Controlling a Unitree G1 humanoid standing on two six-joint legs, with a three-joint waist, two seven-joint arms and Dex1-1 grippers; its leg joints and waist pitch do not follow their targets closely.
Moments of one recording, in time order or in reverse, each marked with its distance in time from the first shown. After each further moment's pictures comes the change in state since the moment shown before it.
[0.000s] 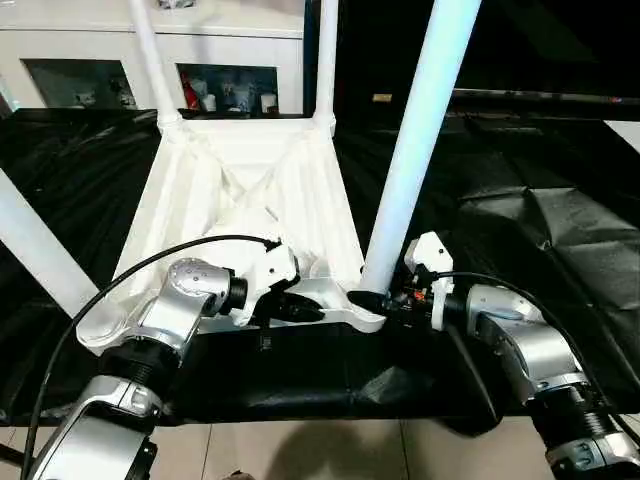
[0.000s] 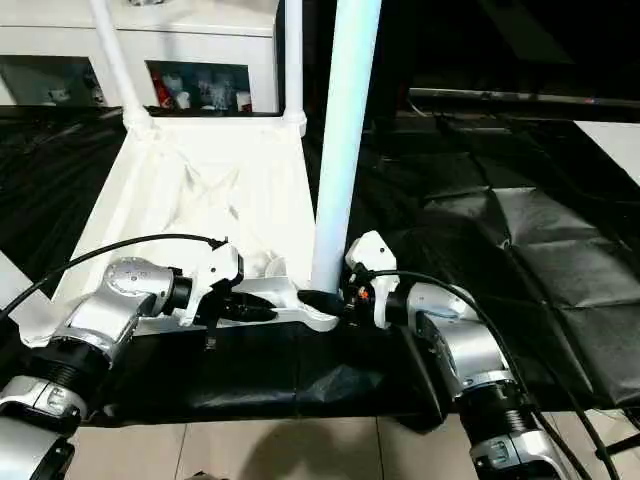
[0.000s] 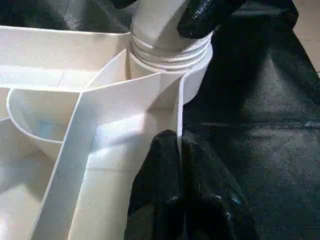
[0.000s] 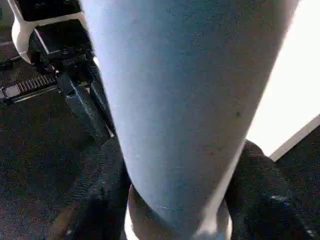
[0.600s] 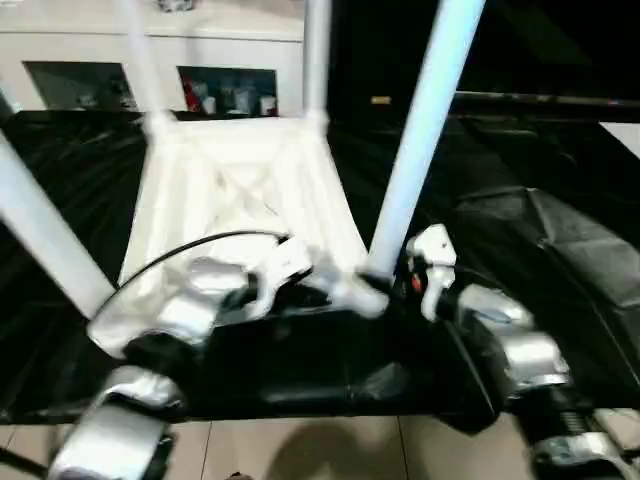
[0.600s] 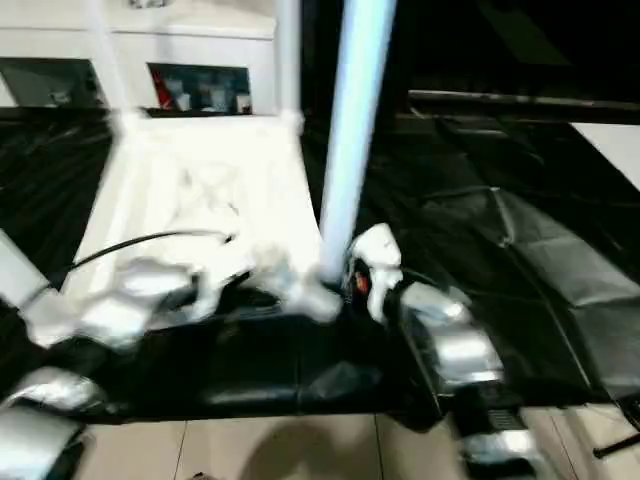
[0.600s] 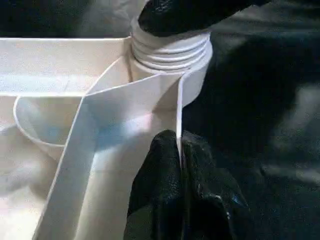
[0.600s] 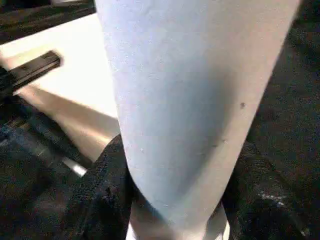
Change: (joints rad) left arm -0.075 -0.116 0.006 0.130 0.056 -0.013 0.249; right arm -0.008 0.138 -0.090 0.113 -0.047 -0.080 -0.340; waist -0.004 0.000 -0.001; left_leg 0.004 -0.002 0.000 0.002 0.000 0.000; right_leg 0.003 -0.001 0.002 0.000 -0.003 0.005
